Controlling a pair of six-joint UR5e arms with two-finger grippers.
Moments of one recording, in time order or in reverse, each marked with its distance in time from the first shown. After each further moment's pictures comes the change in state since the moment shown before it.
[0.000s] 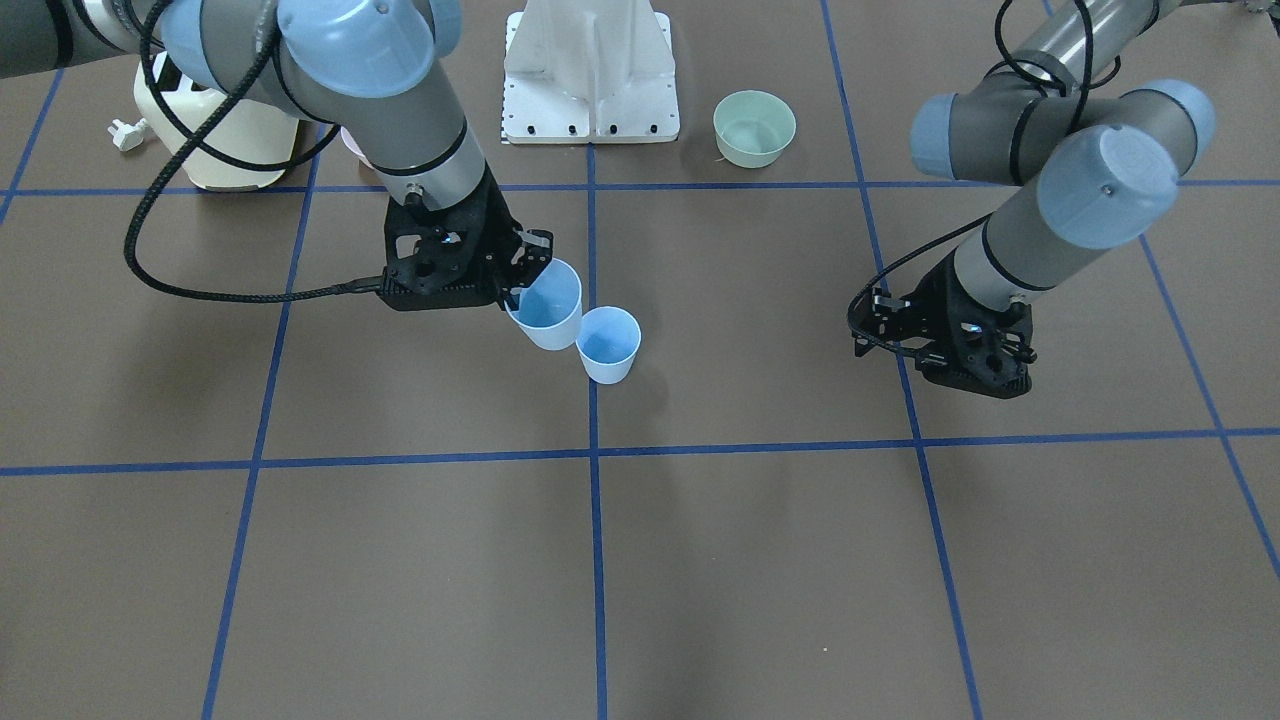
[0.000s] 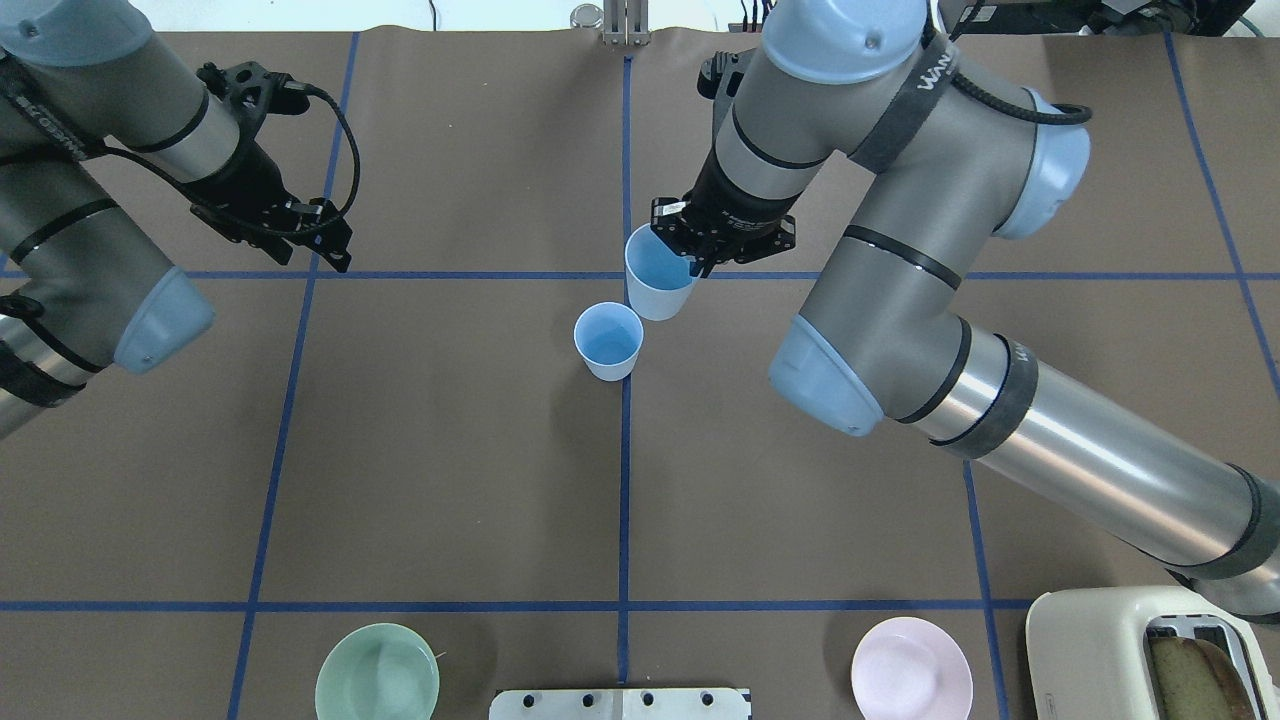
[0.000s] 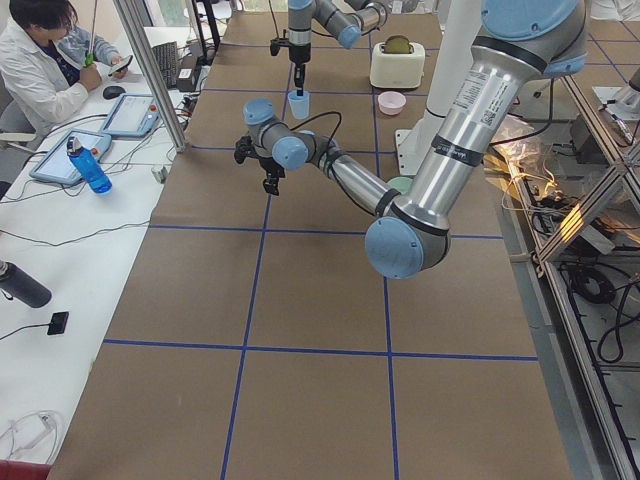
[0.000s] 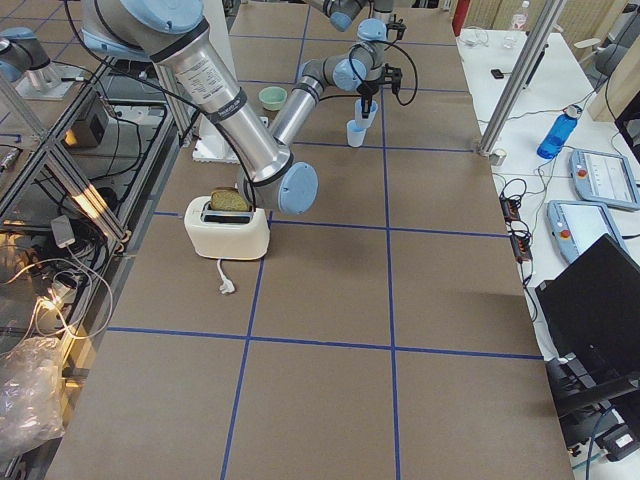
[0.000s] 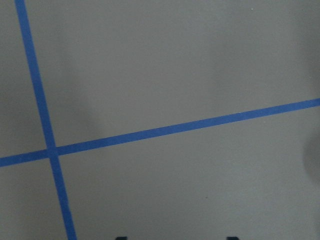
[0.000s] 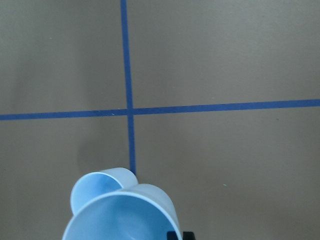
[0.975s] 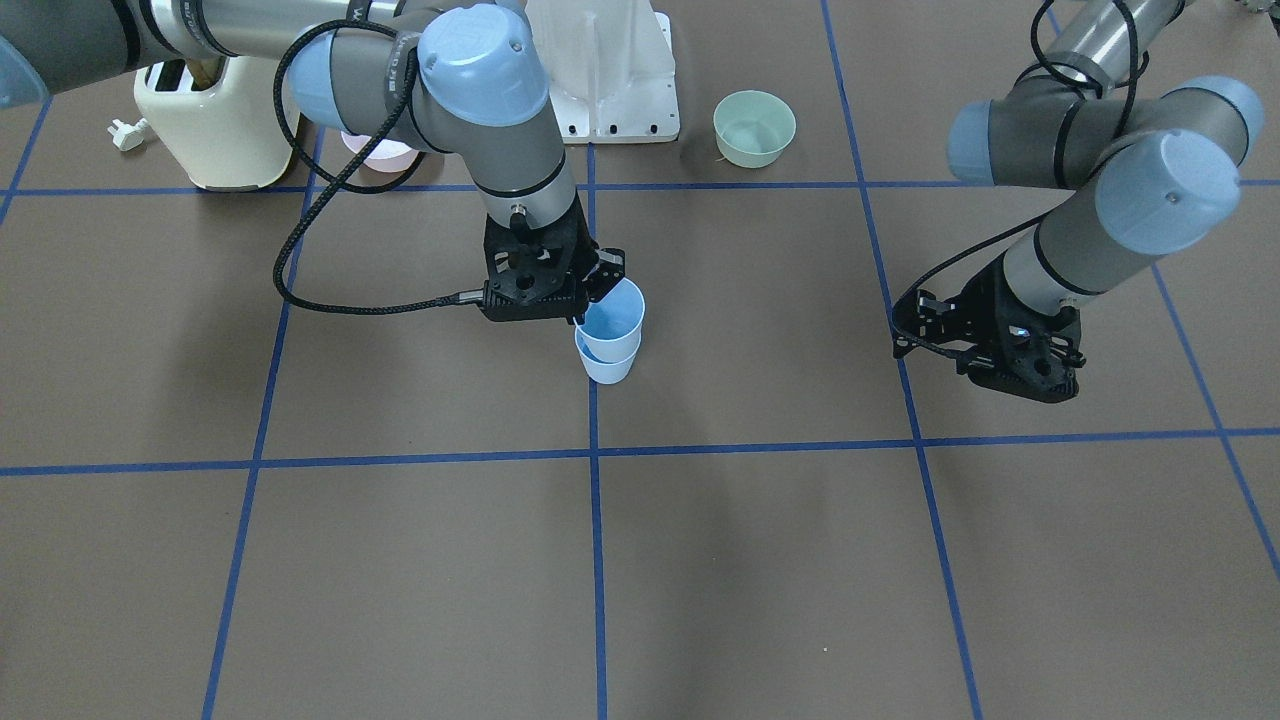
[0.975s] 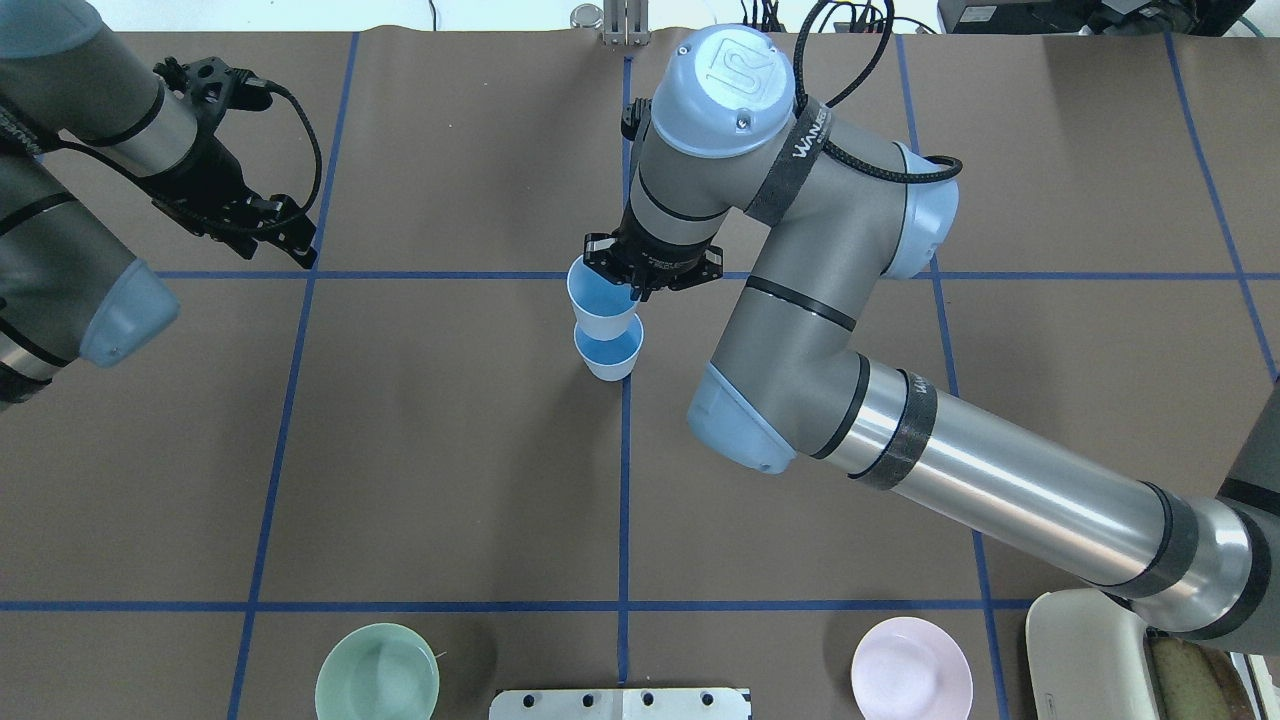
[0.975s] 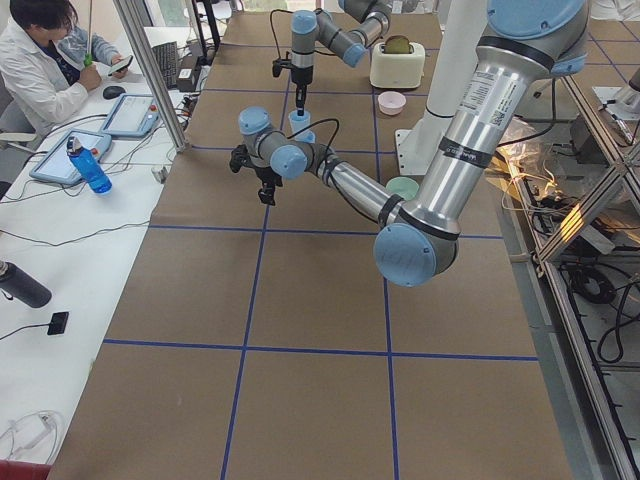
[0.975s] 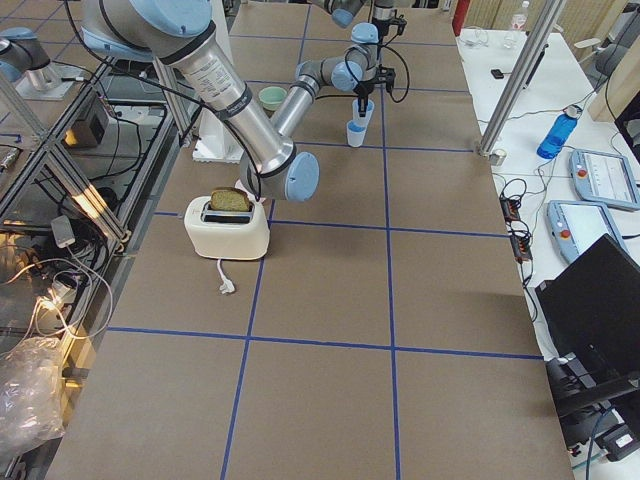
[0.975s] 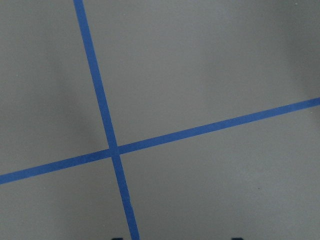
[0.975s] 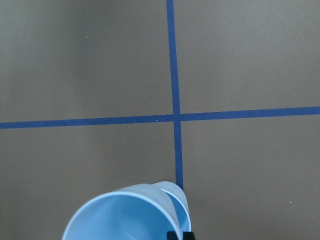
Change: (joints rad) left arm -0.026 0.029 0.000 -0.001 -0.012 0.050; right arm -0.083 0.065 -0.105 0.055 -0.091 0.033
